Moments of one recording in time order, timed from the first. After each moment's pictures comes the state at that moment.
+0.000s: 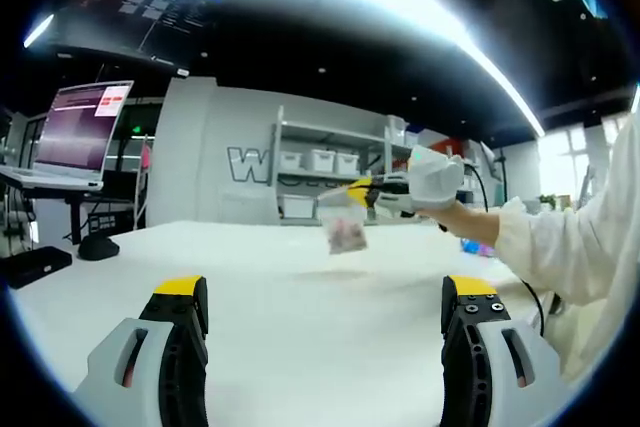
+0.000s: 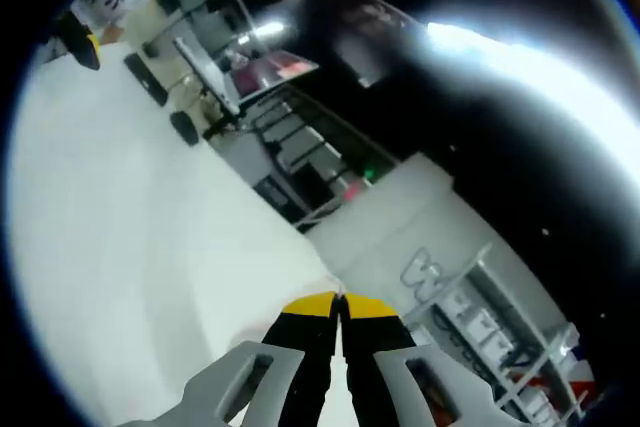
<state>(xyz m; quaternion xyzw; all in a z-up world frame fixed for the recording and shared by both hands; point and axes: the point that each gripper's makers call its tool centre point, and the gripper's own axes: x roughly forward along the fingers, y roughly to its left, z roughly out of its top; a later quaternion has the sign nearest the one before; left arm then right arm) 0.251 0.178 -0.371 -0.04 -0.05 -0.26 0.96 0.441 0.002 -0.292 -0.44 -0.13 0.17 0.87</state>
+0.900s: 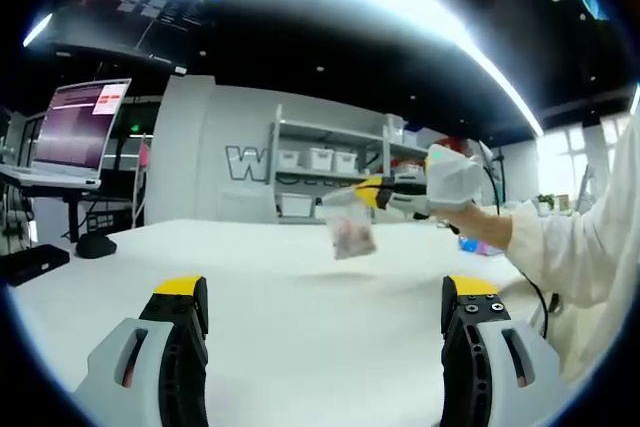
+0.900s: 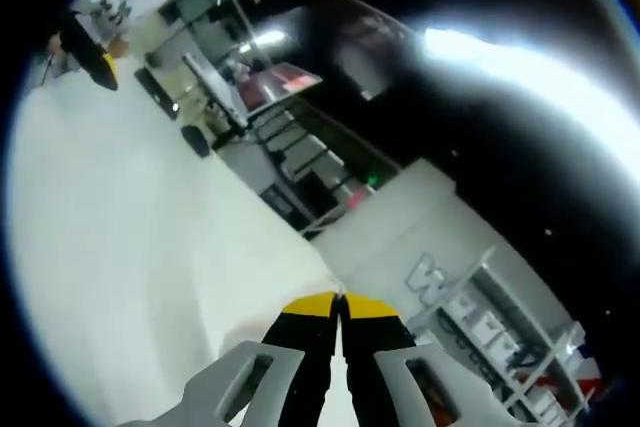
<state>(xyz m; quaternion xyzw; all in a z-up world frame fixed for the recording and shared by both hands) 0.248 0.174 -0.372 -0.04 -0.05 -0.26 0.96 0.412 0.000 -0.298 -0.43 -0.14 0.19 0.87</state>
